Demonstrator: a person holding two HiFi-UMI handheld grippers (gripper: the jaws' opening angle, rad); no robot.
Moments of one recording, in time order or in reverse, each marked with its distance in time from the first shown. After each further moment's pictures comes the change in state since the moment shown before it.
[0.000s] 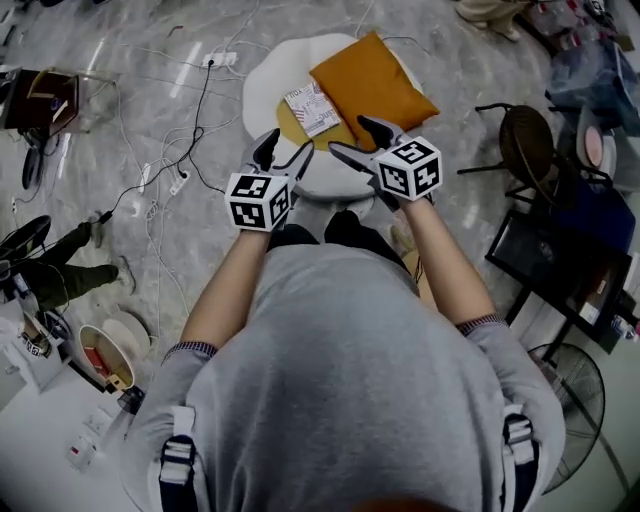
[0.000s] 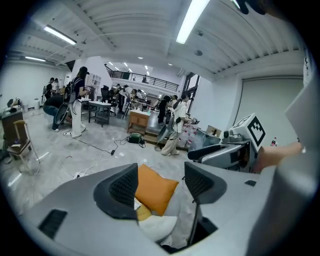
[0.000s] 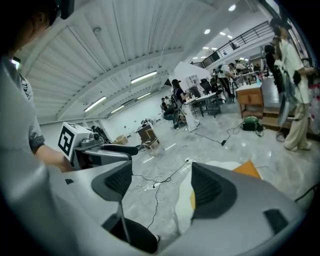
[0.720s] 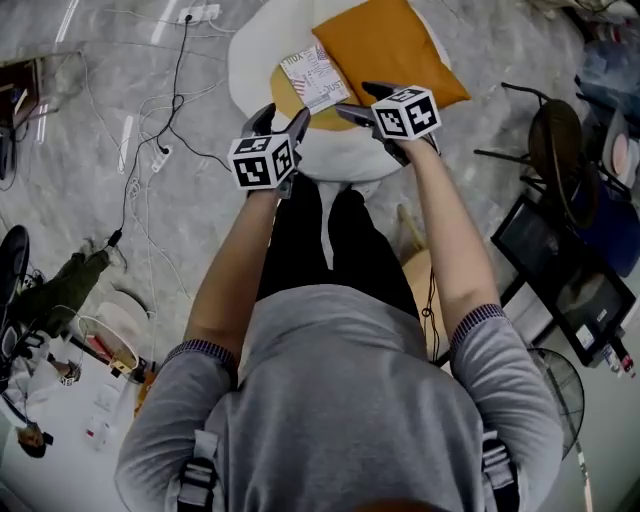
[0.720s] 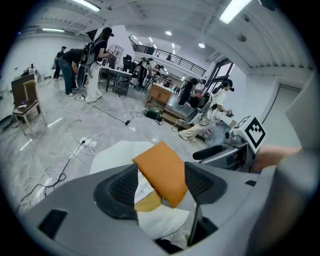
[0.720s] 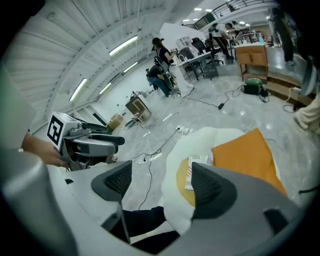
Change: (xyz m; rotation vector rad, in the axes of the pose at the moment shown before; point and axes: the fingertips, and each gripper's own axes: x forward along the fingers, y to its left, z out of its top) left arm 0.171 0.176 -0.132 -0.247 0.215 0.129; right arm 0.202 -0.186 -0.102 0.133 0.357 0.018
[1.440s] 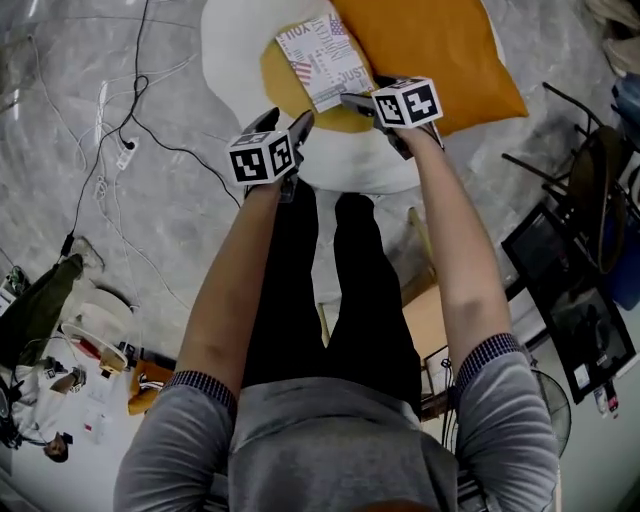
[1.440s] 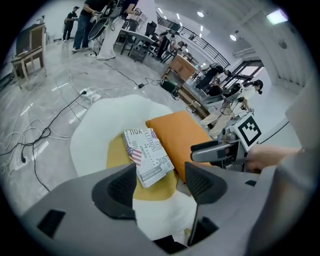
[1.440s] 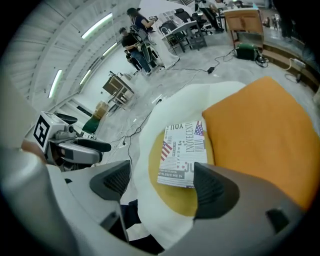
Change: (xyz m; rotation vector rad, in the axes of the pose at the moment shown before) left arm 0.185 0.144 -0.186 -0.234 0.239 0.004; right arm 0.218 -0.164 -0.115 0.113 0.220 -0.091
